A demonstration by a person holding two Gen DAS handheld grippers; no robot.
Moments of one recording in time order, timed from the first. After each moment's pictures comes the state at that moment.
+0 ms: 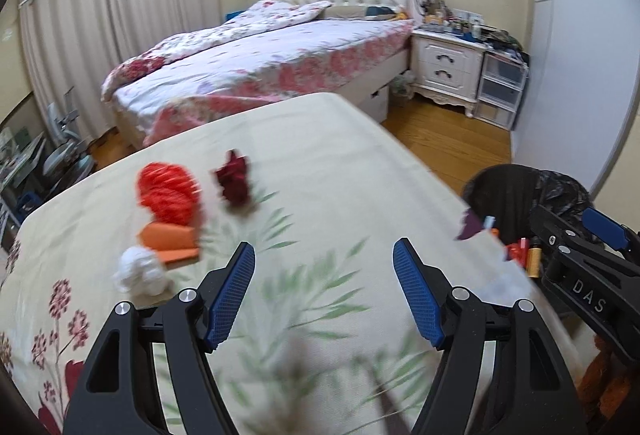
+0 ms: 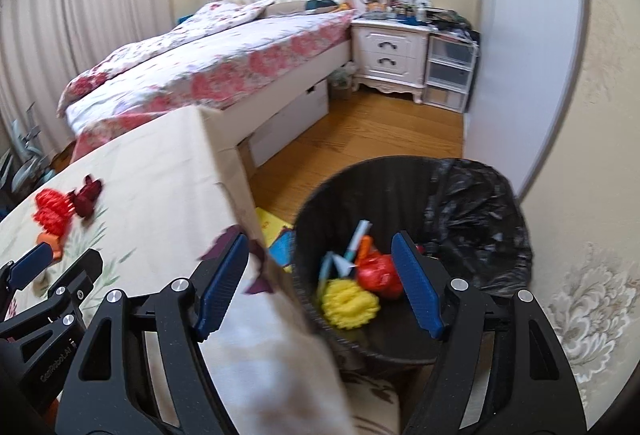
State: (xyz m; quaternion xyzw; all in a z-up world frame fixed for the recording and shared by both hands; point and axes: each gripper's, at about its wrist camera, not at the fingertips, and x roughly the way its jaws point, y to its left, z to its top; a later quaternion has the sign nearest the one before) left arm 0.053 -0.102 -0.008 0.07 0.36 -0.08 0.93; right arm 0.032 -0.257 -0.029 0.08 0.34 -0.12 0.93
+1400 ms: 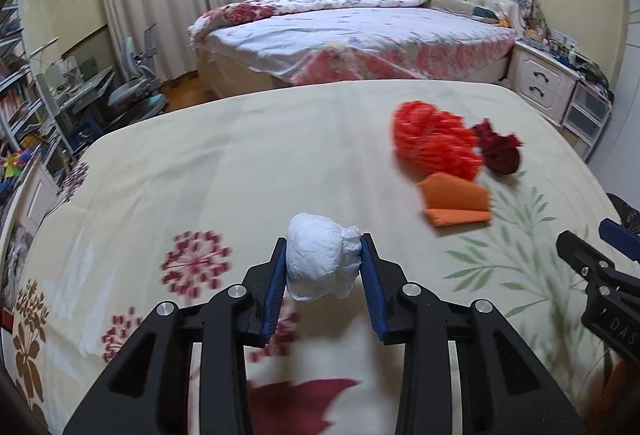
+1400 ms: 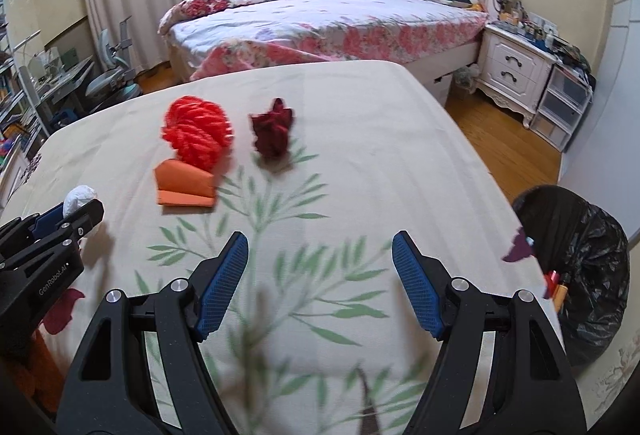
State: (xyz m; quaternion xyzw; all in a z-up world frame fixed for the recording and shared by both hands) left arm 0.058 0.088 -0.025 0.01 0.39 0.06 0.92; right arm 0.077 -0.077 -0.037 -0.01 0.39 0.06 0.92
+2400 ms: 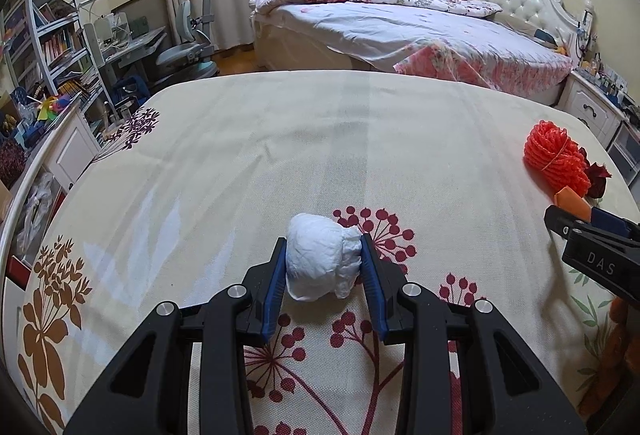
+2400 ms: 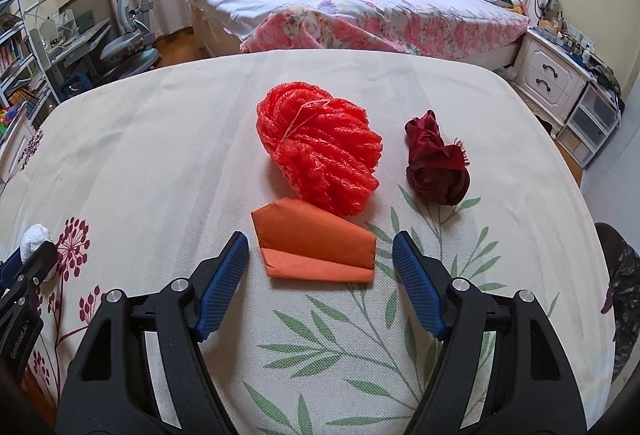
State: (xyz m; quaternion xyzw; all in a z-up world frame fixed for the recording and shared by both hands) left arm 0.043 0.182 -0.032 -0.04 0.40 0.13 0.90; right arm 0.125 0.019 -0.050 -0.04 0.43 0.07 0.90
